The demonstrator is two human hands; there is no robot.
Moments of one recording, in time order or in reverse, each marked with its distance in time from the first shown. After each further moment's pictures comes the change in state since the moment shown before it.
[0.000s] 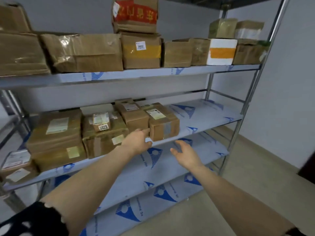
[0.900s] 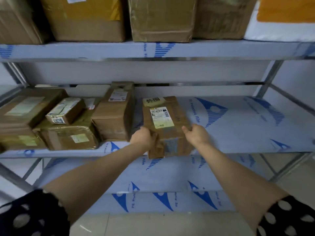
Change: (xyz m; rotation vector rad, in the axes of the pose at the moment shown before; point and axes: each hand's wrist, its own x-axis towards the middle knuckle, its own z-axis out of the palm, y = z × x) left_hand 0.265 0.107 0.104 -0.161 0.055 -0.685; right_hand 0.354 0.131 -0.076 -0.182 -0.142 -0.061
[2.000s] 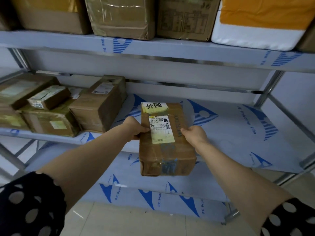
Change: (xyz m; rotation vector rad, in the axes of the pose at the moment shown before) left_hand 0.011 0.094 0.013 -0.750 -0.071 -0.372; right_hand 0.054 0.085 -0.059 0.270 -0.145 -0.035
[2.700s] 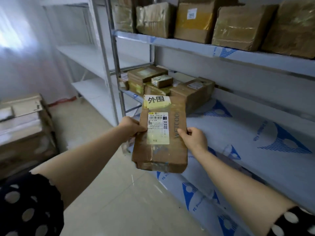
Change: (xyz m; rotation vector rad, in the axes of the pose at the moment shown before) left_hand -0.233 -0.162 -0.107 -0.289 0.603 -0.161; right_hand -0.192 -0.055 0.077 -0.030 -0.419 -0.634
